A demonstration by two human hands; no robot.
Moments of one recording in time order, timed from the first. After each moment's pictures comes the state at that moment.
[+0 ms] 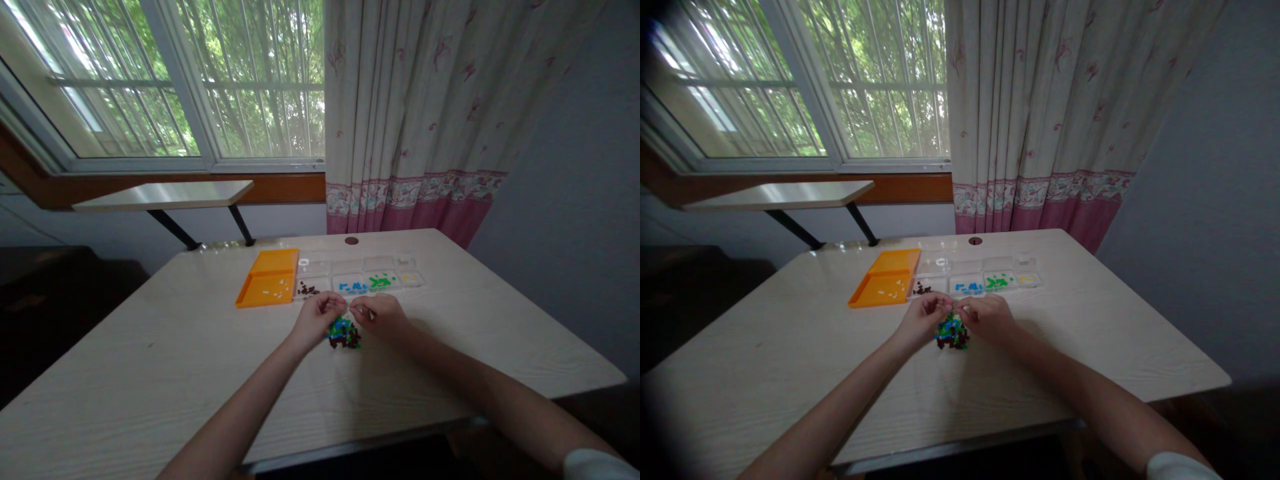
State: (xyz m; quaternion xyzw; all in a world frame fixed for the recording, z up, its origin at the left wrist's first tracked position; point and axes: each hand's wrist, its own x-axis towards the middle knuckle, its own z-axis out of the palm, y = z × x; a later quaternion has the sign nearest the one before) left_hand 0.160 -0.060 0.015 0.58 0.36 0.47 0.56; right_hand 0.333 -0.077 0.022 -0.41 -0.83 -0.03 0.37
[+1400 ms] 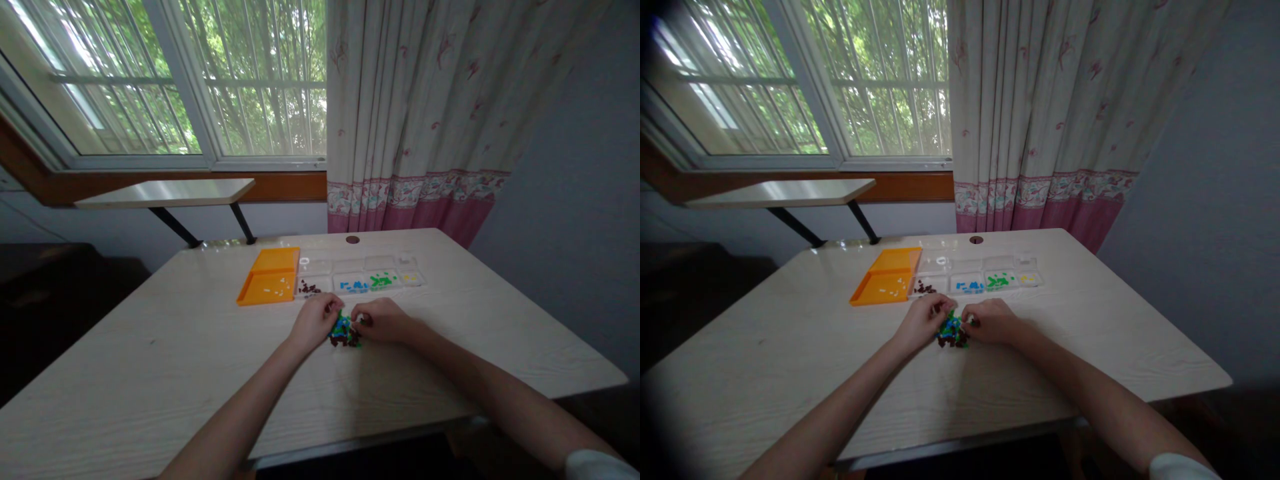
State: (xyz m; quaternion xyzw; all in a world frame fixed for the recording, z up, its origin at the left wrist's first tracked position) left_hand 0.149 -0.064 0.020 0.80 0.44 0.34 0.22; right_hand 0.343 -0.073 0.026 -0.44 -0.88 0.07 0.16
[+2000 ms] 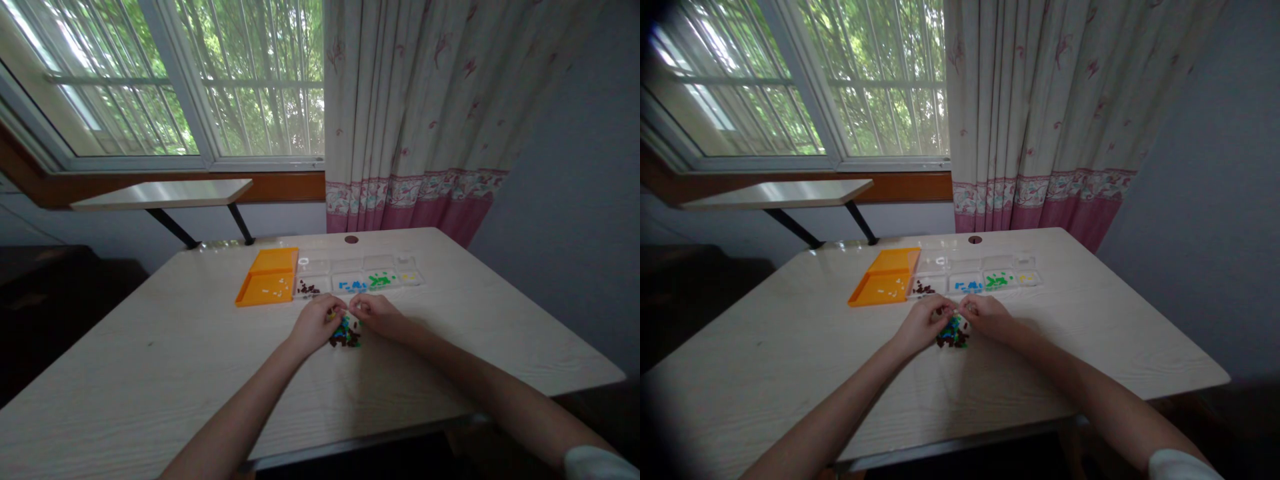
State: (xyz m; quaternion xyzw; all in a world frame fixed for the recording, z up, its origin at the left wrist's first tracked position) left_hand 0.151 -0.070 0.027 0.84 0.40 0.32 0.19; right_hand 0.334 -0.067 0.019 -0.48 -0.80 0.24 0.27
